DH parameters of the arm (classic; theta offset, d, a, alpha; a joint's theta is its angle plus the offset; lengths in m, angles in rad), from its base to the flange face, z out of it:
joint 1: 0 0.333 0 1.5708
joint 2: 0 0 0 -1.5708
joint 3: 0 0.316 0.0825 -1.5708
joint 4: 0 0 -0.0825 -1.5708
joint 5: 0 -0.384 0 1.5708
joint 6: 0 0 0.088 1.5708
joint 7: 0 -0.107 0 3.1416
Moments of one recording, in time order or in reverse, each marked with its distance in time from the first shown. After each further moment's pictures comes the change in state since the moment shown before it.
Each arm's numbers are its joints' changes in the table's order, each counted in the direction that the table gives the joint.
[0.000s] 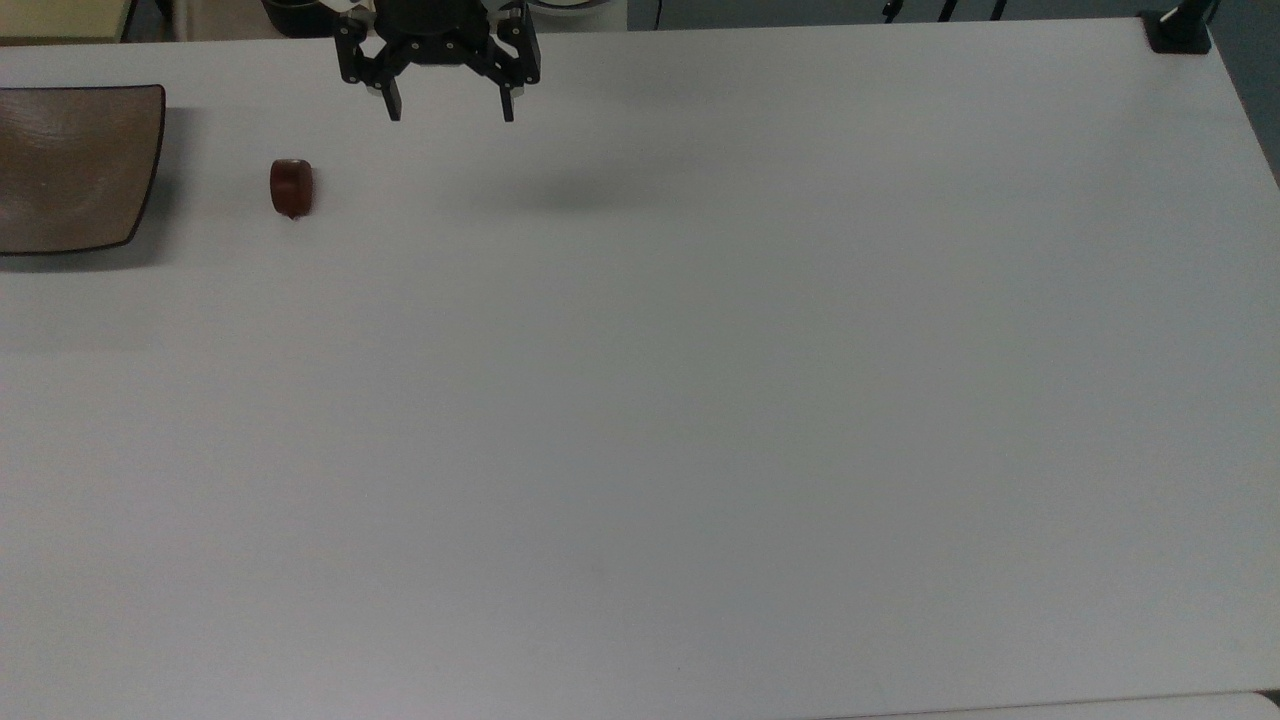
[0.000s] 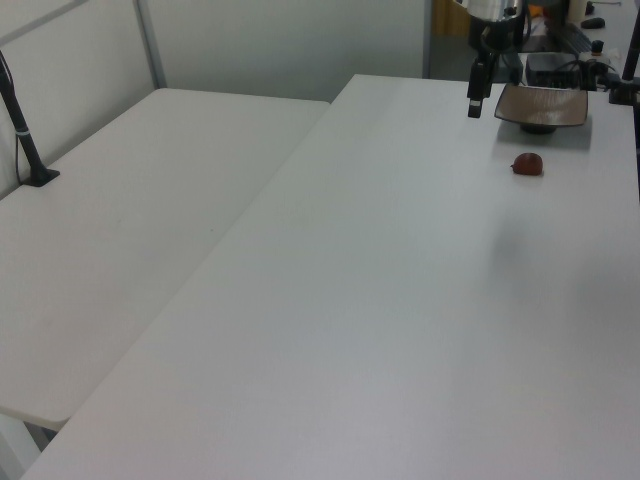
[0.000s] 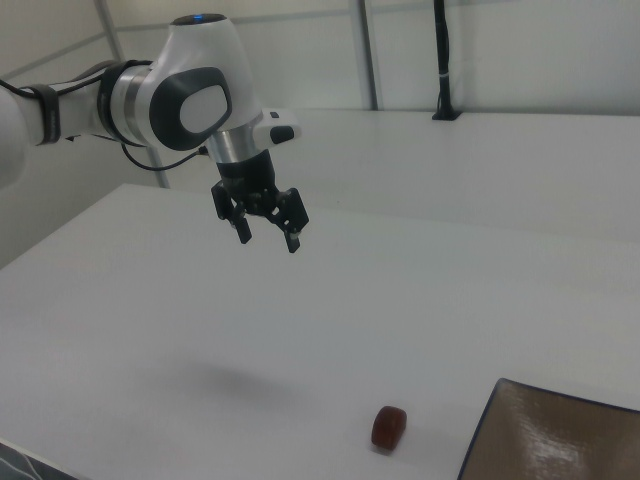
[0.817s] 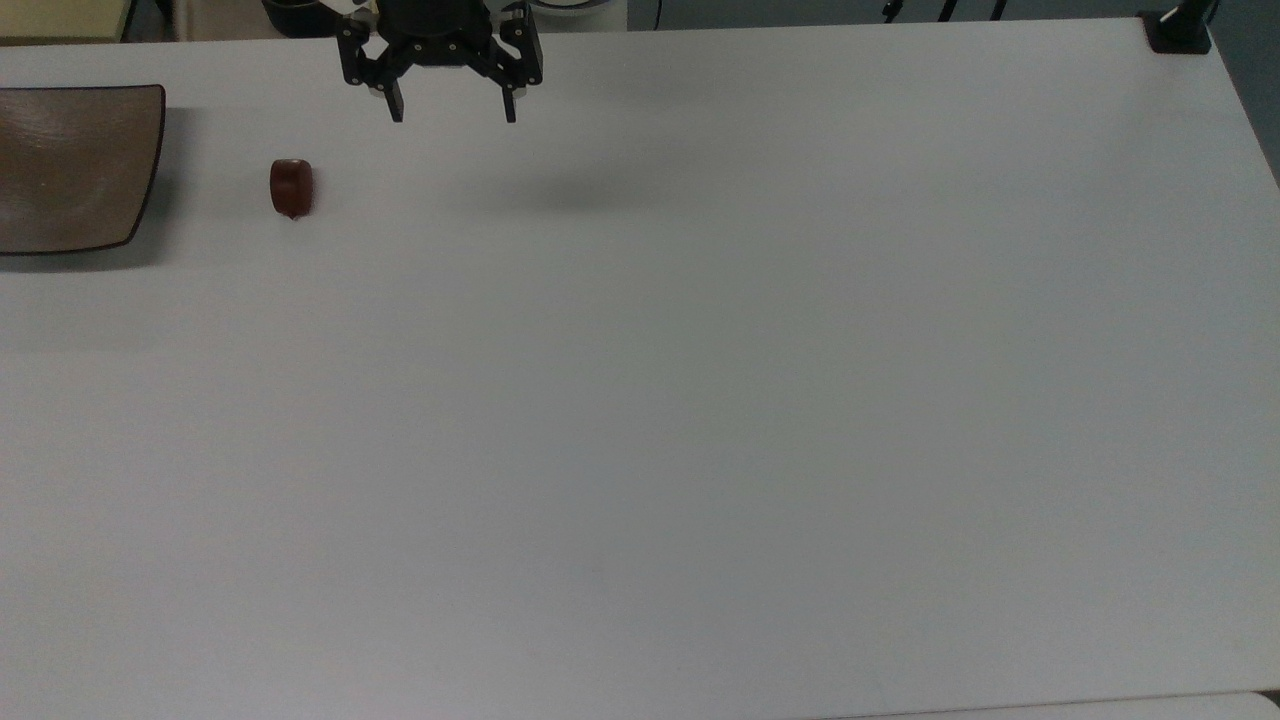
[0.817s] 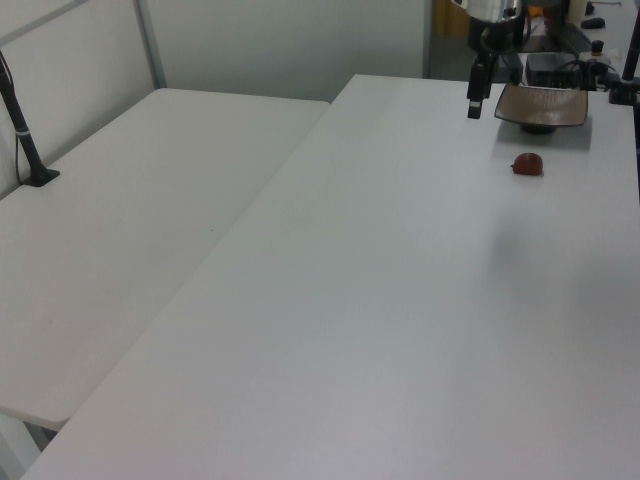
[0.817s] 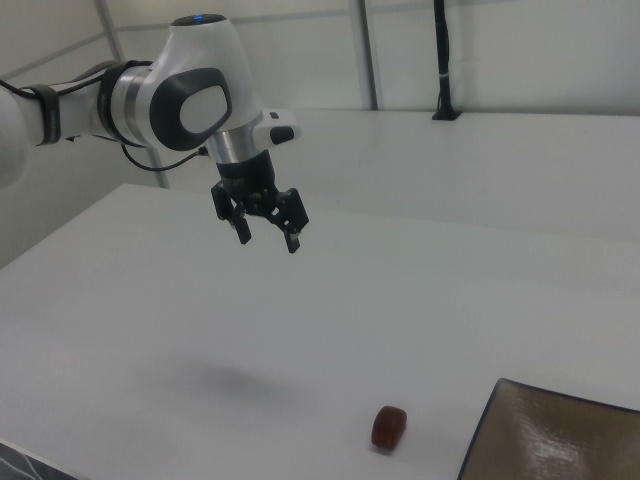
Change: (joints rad) arm 0.007 -0.002 -0.005 0.000 0.000 0.000 0.002
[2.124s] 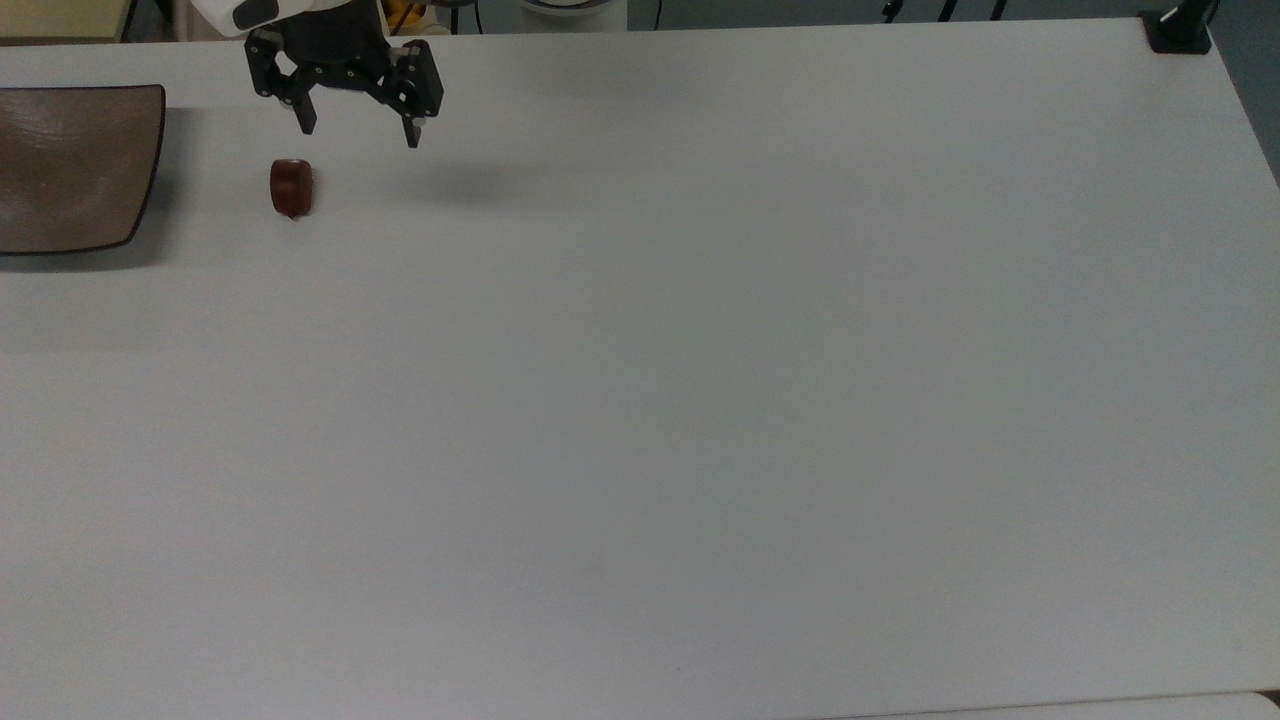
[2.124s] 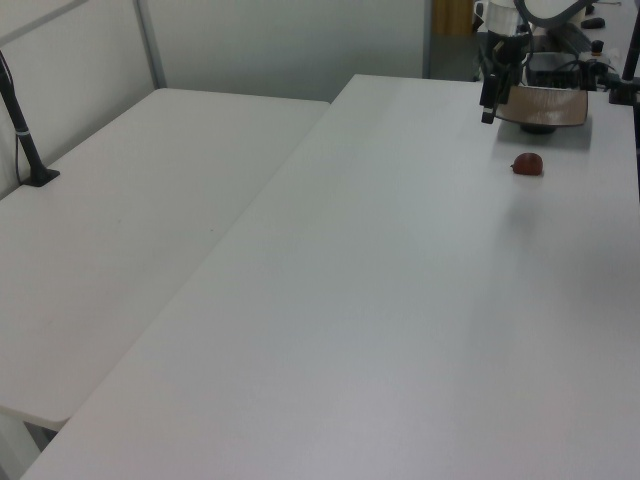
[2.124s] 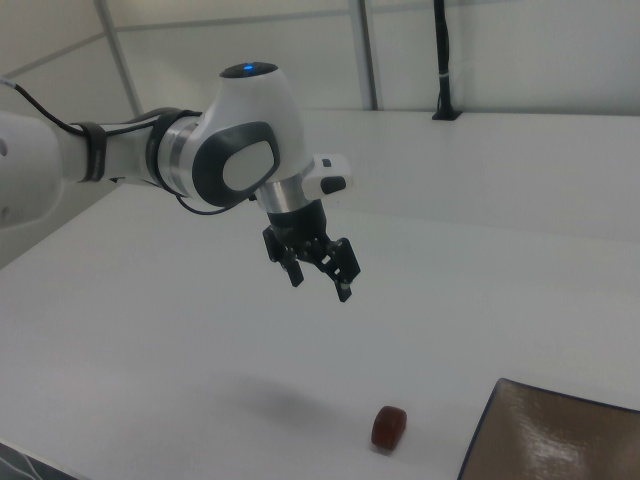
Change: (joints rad) arm -0.040 0.003 -0.114 0.137 0.033 -0.158 0.005
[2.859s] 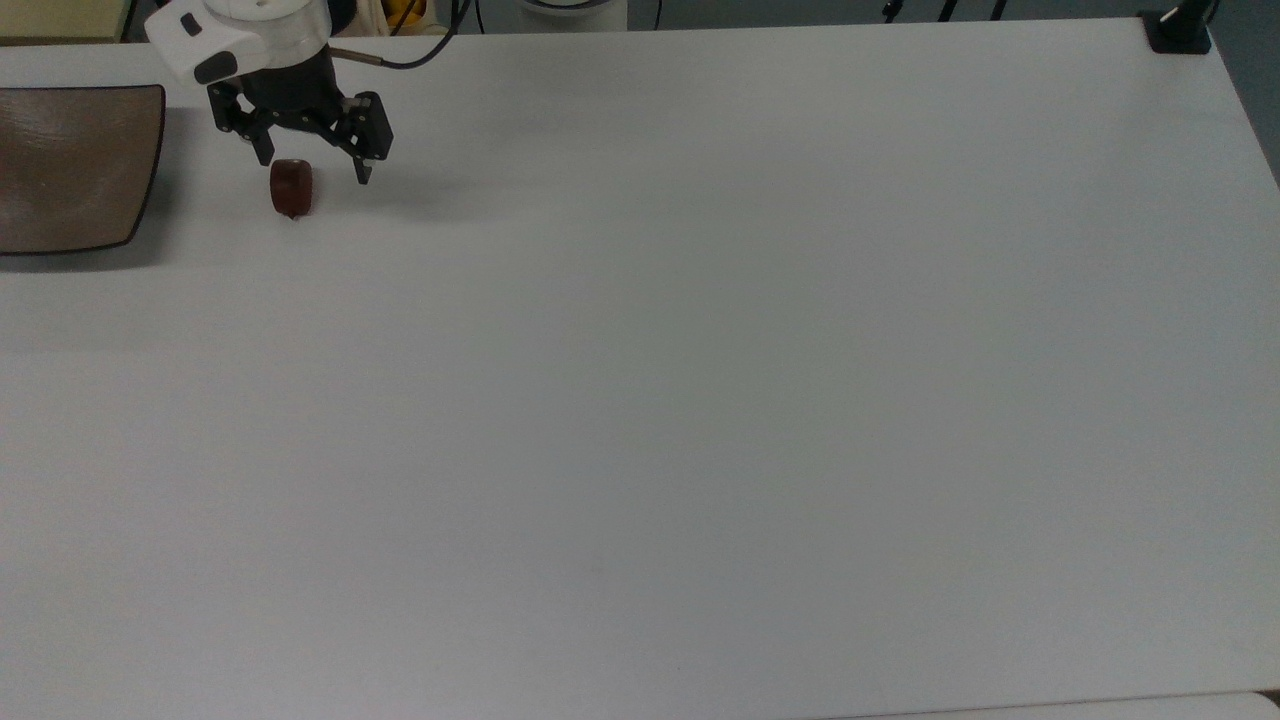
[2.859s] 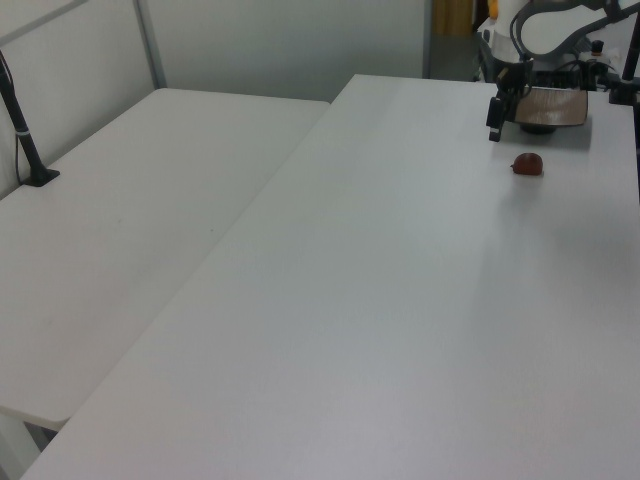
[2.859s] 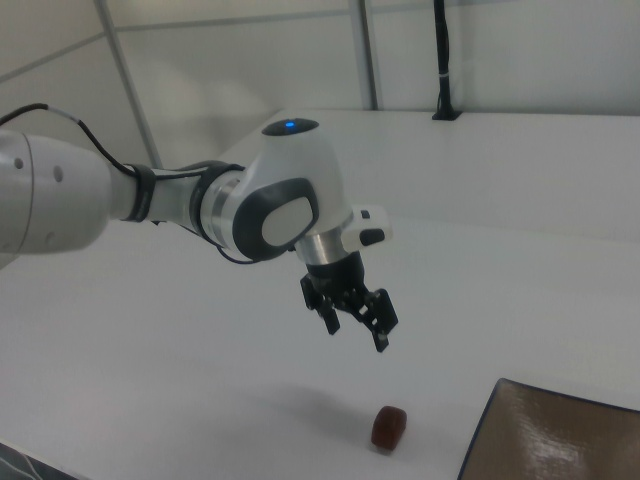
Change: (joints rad) arm -0.081 -0.082 -0.012 0.071 0.045 -0.141 0.030
